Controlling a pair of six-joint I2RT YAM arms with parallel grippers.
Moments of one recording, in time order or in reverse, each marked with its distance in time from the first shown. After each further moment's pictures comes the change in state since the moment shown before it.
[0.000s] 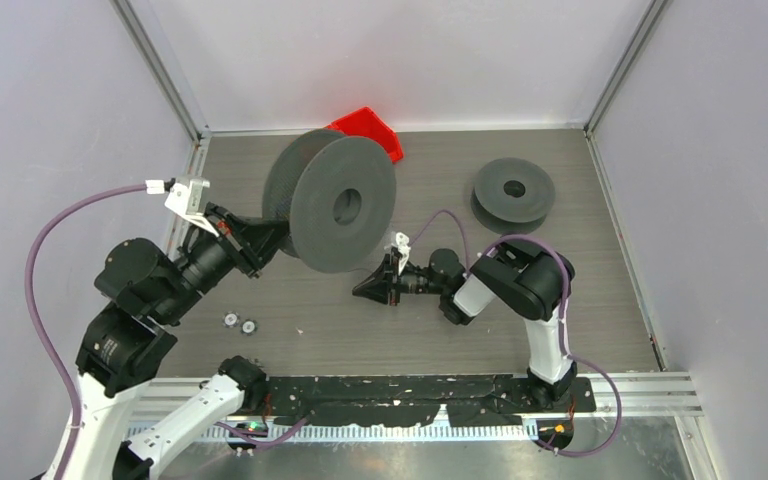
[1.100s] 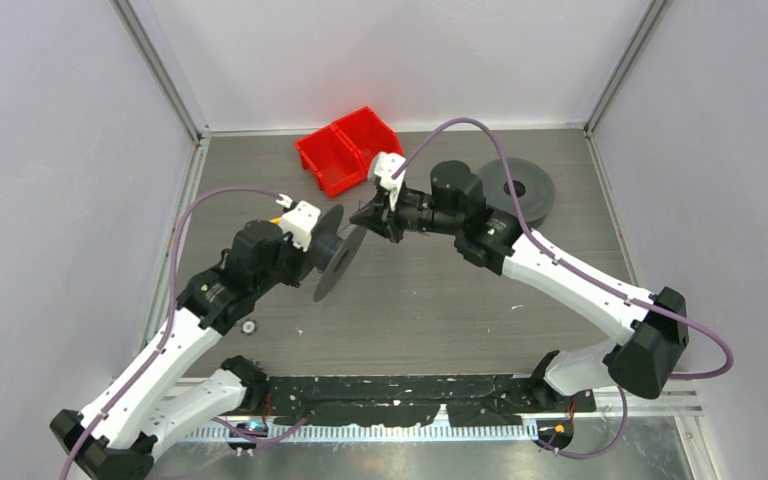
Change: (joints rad) left arm -0.039 0.195 -0.400 -0.019 -0.320 0.480; right arm 0.090 -0.647 0.653 -1.471 0.286 -0.440
